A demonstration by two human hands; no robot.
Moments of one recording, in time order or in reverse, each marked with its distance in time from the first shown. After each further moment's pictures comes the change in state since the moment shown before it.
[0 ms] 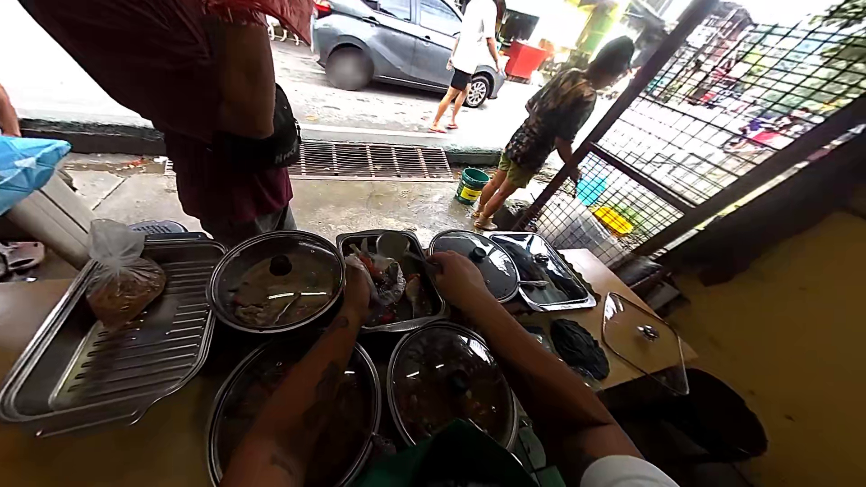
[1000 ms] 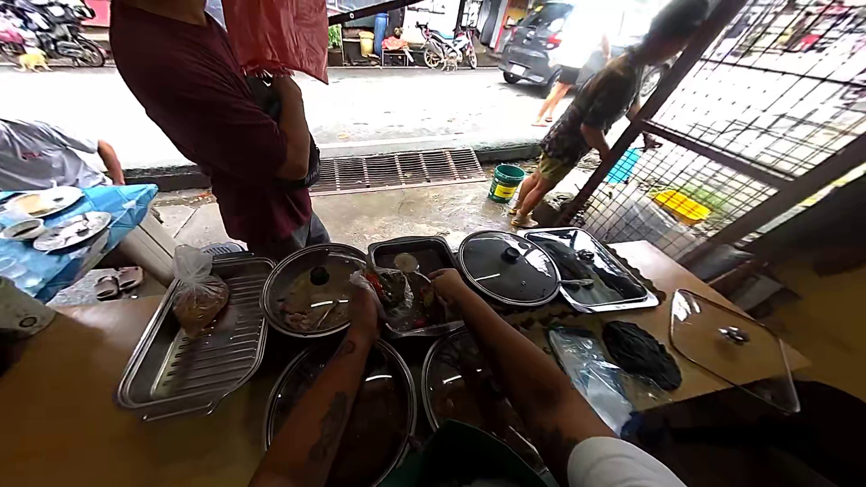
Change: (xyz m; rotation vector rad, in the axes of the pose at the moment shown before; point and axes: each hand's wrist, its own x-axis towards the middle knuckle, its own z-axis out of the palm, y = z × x) left_hand -0.032 0.014 -0.041 0.003 0.080 0.121; right_hand 0.088 0.016 0.096 0.654 -0.177 0.220
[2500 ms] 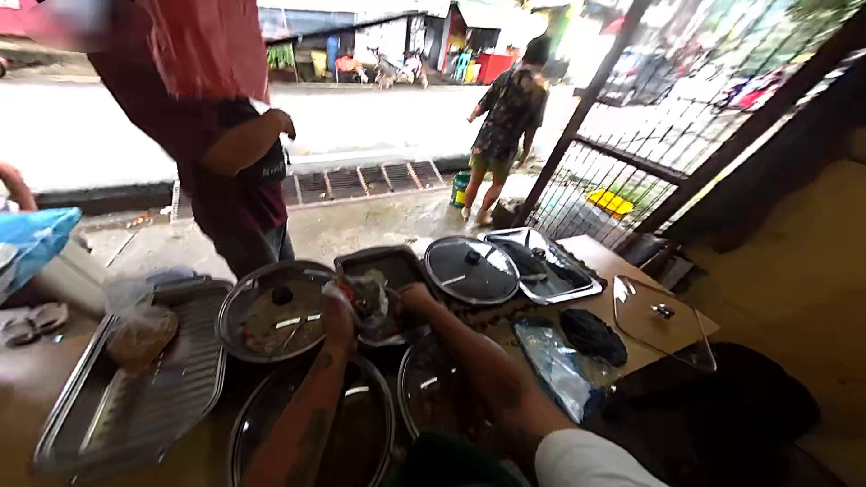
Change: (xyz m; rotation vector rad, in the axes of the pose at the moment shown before) left_hand 0.007 -0.003 0.012 0.056 -0.033 0.076; right_hand -0.006 0.015 0.006 0.046 0.016 -0.026
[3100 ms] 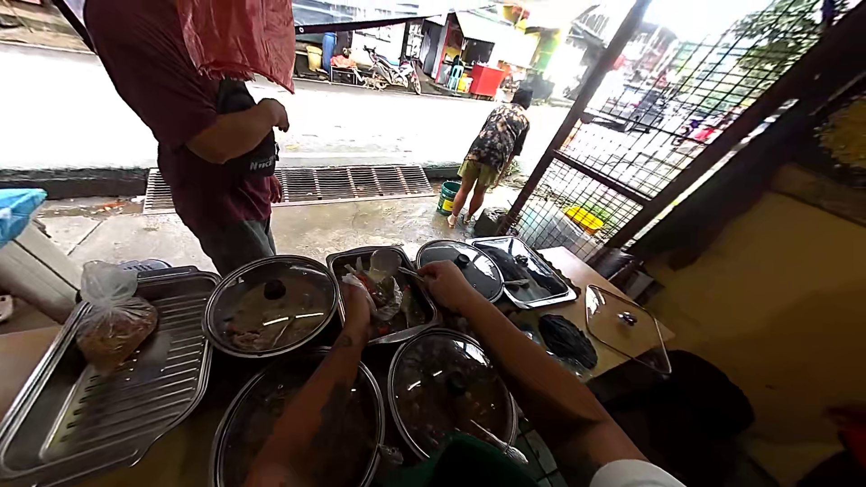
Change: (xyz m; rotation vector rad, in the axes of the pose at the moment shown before) left_hand 0.009 -0.012 0.046 -0.037 -0.037 -0.055; right_hand -0.109 -0.065 -0.073 -0.465 0.107 -0.235
